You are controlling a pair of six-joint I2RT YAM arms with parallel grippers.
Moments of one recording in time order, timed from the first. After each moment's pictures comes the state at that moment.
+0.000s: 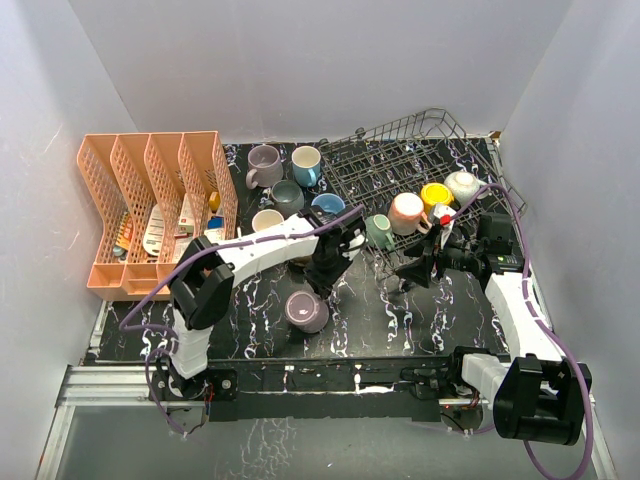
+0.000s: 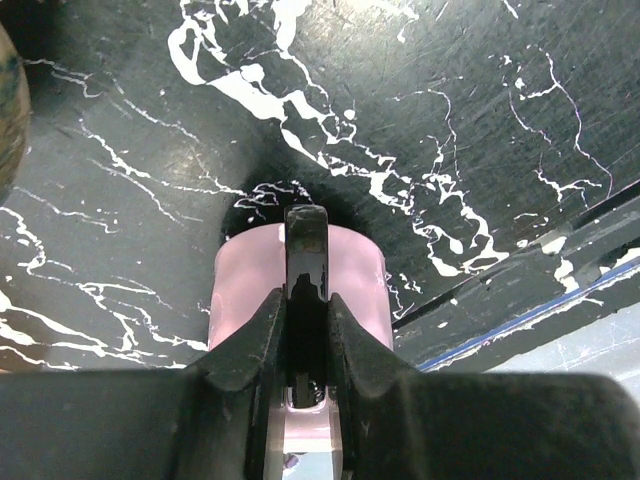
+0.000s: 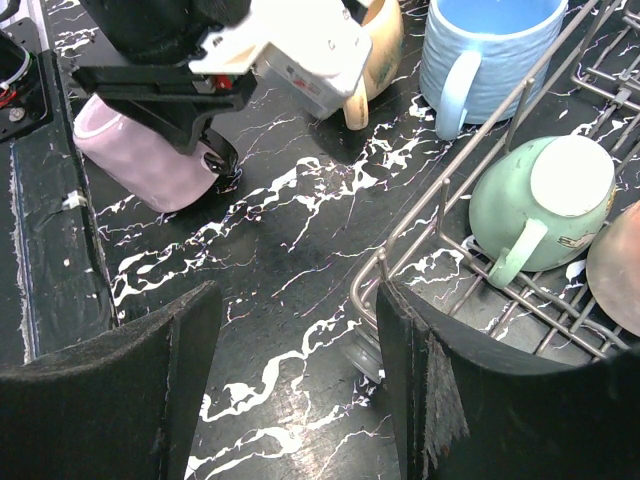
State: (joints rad) left arm -0.93 1.93 1.58 -1.10 0.09 -0.19; right arm -0.13 1.03 0.67 -0.45 -1.20 -0.60
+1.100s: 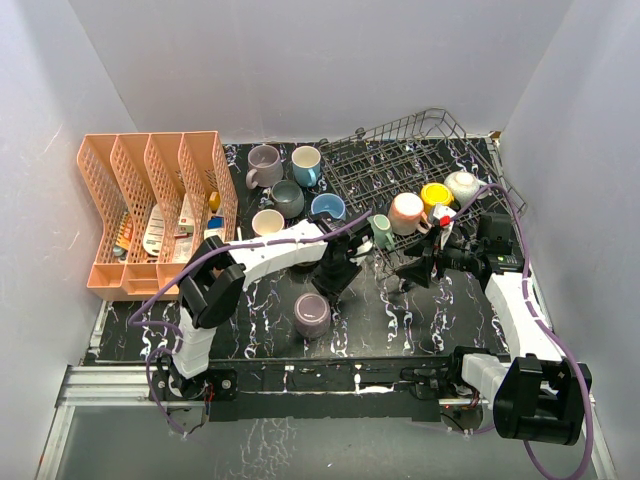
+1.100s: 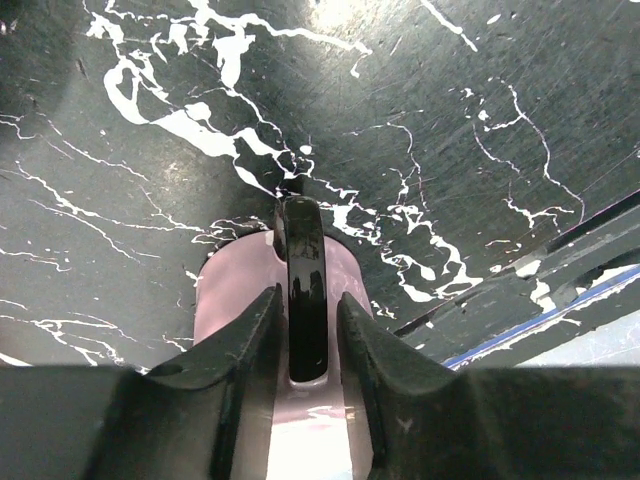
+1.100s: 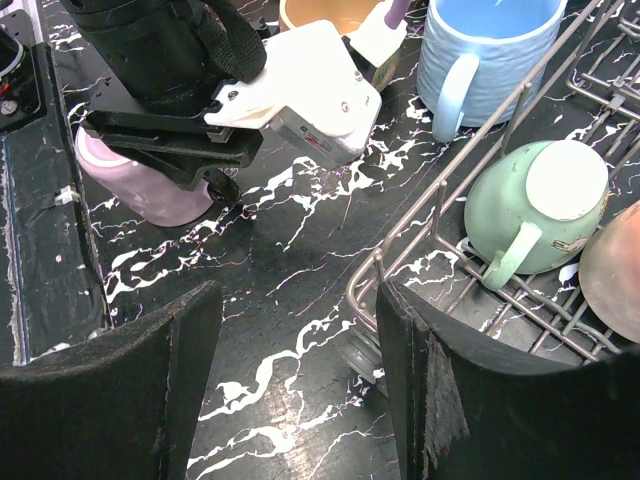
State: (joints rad) left arm -0.97 1.99 1.60 -1.06 0.11 -0.23; right arm -0.13 1.03 0.67 -0.45 -1.20 -0.63
